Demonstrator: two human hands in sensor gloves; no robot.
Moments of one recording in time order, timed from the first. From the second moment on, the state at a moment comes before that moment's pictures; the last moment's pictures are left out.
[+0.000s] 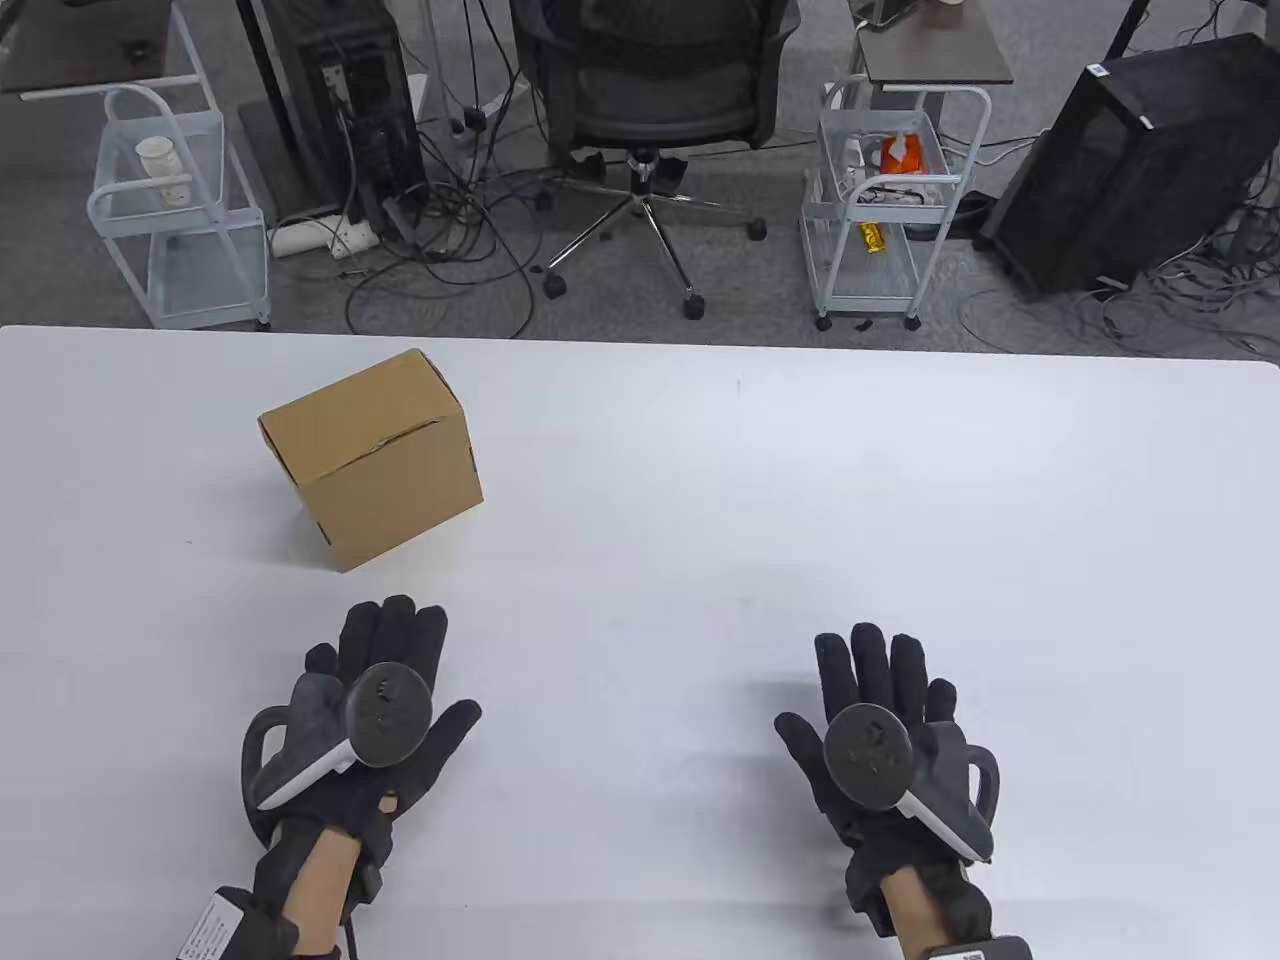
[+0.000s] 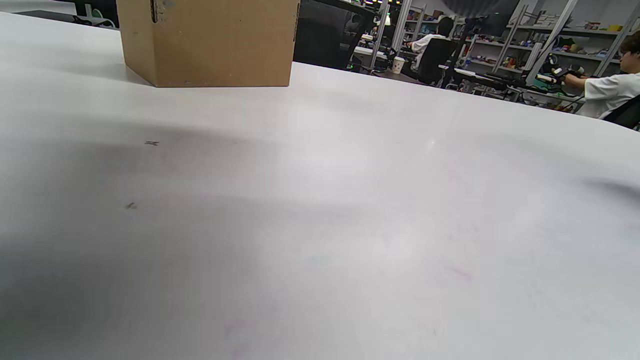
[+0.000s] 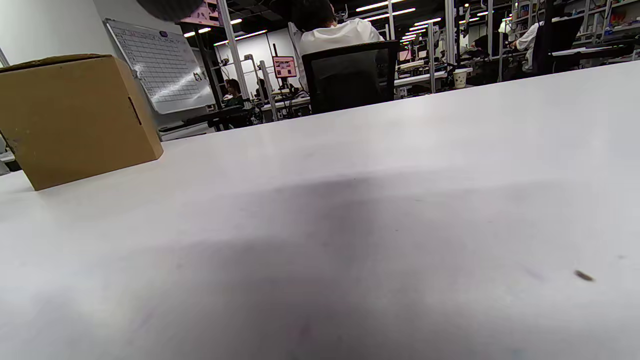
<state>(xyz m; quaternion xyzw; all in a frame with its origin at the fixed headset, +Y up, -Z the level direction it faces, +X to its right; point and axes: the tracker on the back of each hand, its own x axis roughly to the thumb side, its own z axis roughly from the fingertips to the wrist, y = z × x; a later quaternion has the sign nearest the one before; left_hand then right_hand) -0.232 -0.670 -0.246 -0.13 -0.08 0.07 0.98 0.175 -0.687 -0.233 0.06 0.03 0.99 0.11</state>
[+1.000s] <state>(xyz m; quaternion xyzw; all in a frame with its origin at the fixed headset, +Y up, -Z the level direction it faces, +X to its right) -0.284 -0.594 -0.373 -0.14 0.01 0.05 0.99 0.185 -0.682 -0.232 0.02 0.01 0.99 0.12</state>
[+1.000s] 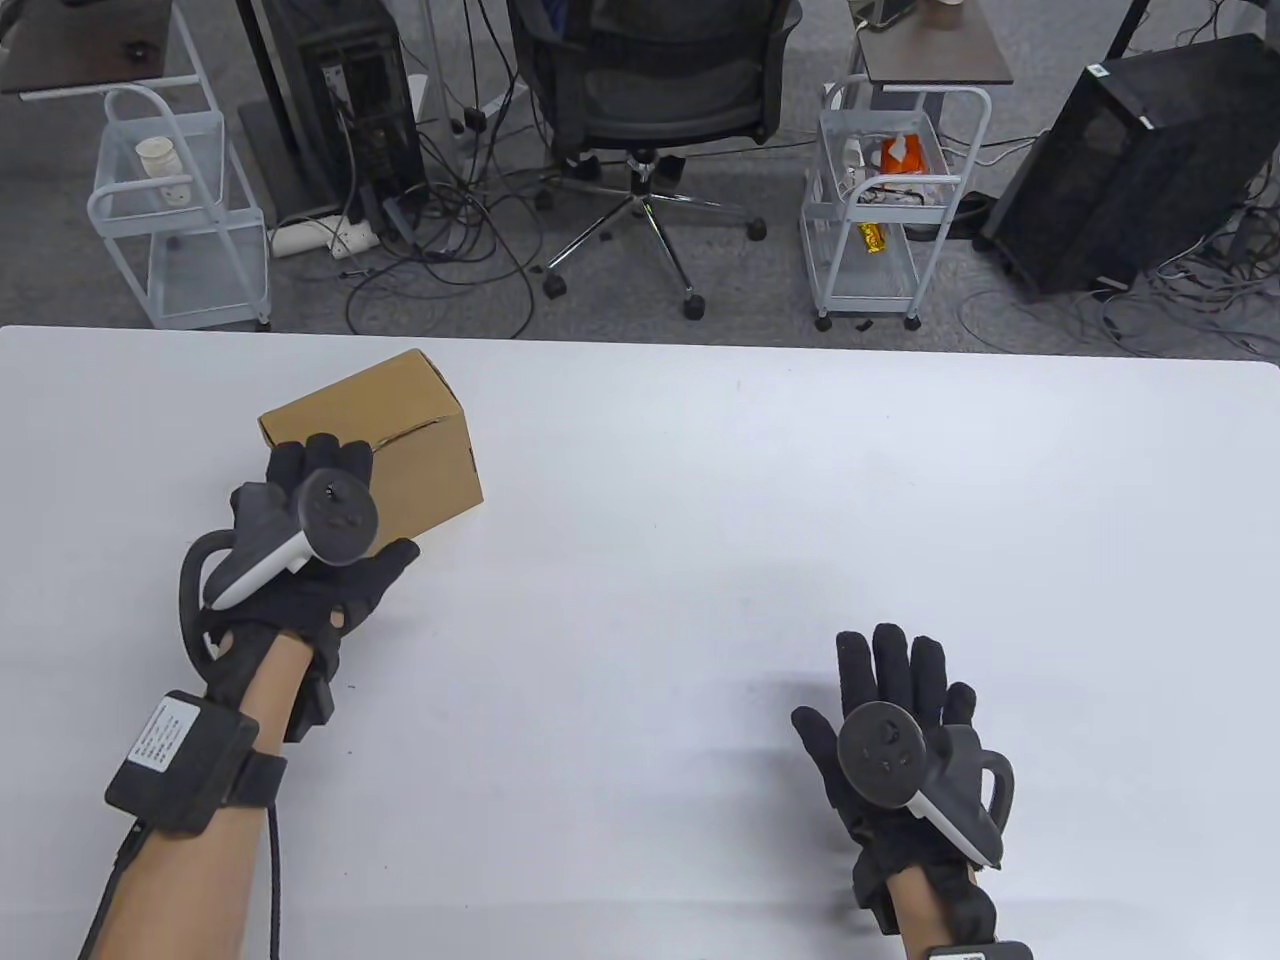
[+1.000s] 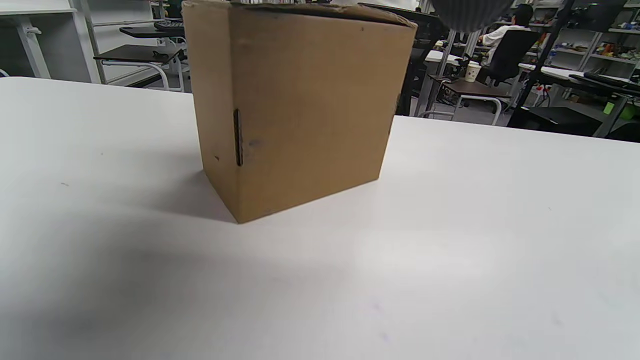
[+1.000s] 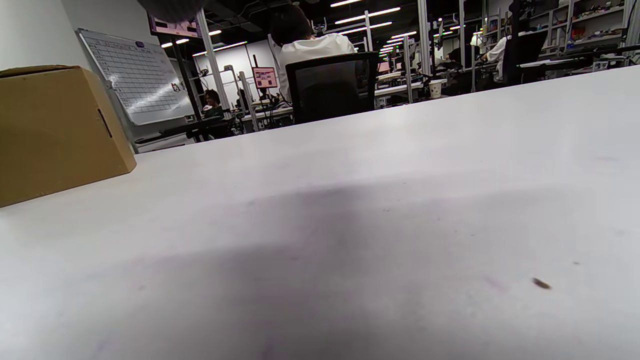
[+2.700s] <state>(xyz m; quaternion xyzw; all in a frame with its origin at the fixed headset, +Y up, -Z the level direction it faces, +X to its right) -0.251 -0.590 -0.405 -0.13 -0.17 0.07 0.97 0.191 -0.687 -0.240 0.01 0.03 0.99 0.14</state>
